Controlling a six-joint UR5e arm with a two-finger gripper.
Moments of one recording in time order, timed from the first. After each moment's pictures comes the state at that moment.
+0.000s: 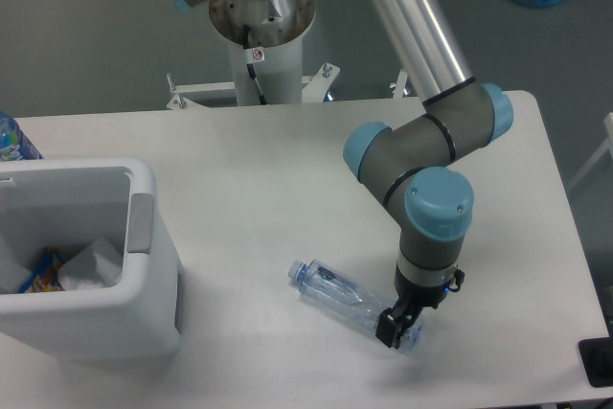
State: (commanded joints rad) arm 2.53 -2.25 -1.38 -0.87 1.49 -0.26
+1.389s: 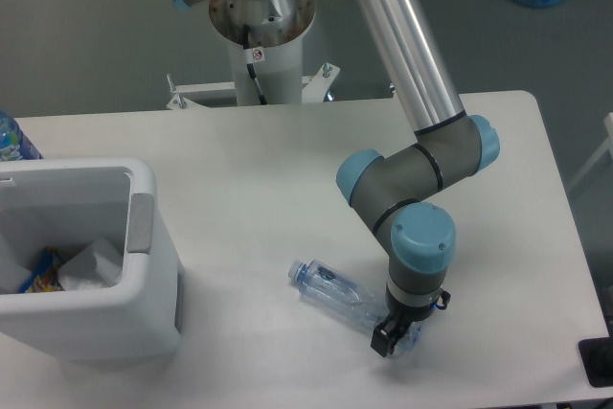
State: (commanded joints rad) arm 2.50 -2.31 -1.38 -0.87 1.56 -0.31
